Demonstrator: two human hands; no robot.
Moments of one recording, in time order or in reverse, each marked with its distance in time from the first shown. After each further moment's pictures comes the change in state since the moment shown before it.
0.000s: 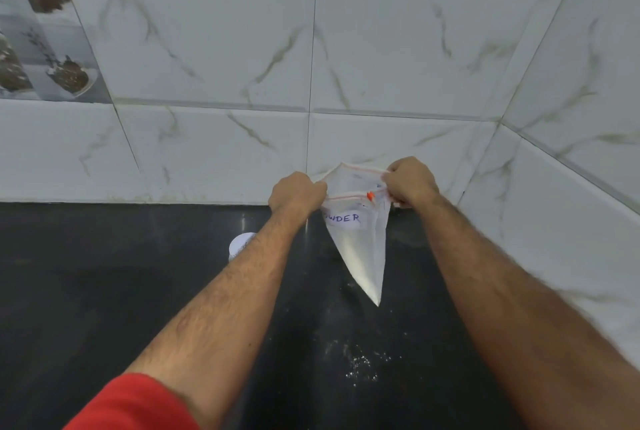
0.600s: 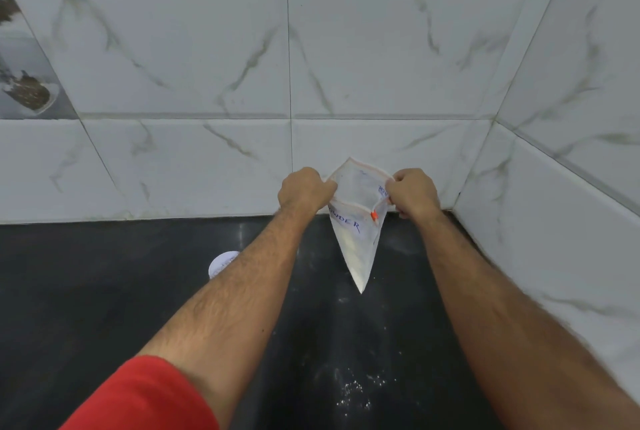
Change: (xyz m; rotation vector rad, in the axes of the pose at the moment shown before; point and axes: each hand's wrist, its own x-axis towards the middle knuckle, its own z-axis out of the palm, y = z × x) left_hand 0.038 0.047 0.030 0.065 -0.045 0.078; right_hand 0.027 0.036 0.002 0.181 0.070 0.035
